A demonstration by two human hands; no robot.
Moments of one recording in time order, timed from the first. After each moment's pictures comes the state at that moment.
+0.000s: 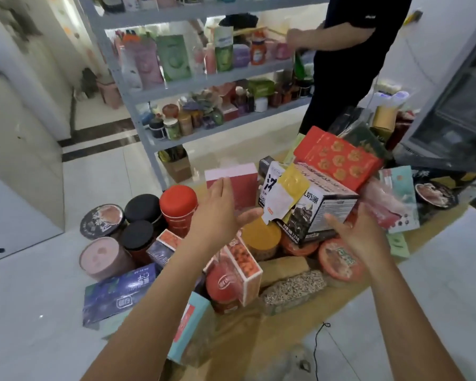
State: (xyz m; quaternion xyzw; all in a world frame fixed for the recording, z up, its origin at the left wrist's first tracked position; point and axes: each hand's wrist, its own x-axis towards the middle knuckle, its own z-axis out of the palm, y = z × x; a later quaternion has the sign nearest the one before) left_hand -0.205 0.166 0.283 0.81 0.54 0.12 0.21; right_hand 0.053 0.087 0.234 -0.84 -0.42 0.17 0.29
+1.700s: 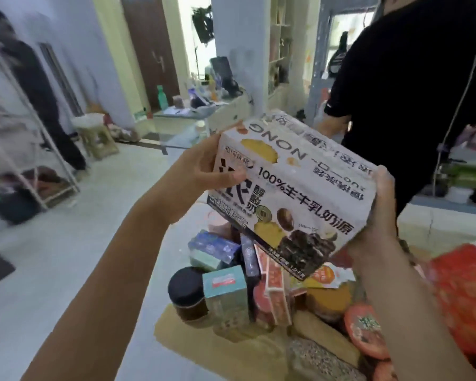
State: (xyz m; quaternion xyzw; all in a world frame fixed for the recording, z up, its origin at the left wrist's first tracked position) left_hand -0.244 0.003 0.446 0.57 0.53 0.54 0.32; right_hand -0.039 0.096 0.364 -0.23 -0.37 0.77 0.46
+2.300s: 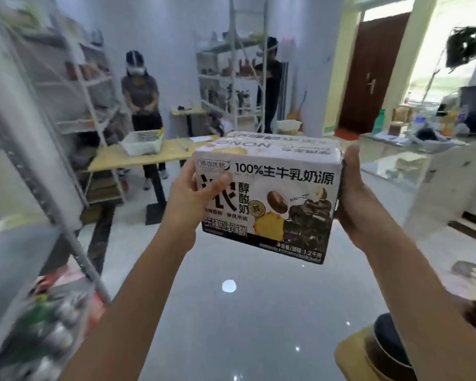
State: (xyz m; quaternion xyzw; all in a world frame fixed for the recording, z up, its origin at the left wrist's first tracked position) left_hand -0.378 -0.396 0.442 0.16 0.66 0.73 -0.08; right_hand -0.345 -0.167 0.445 0.05 -0.73 0.67 0.11
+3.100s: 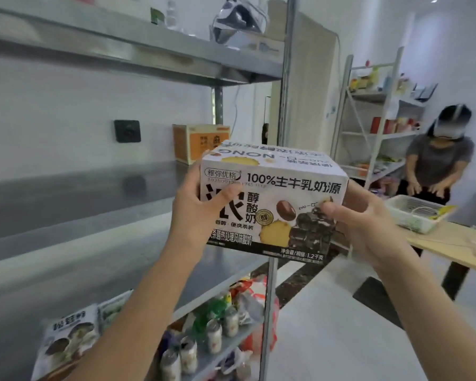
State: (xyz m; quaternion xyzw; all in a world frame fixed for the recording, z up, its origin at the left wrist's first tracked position) left_hand -0.462 -0.598 0.493 -0.21 0.65 0.48 -0.56; right_hand -0.677 -0.475 0.491 0.55 -0.45 0.65 -0.26
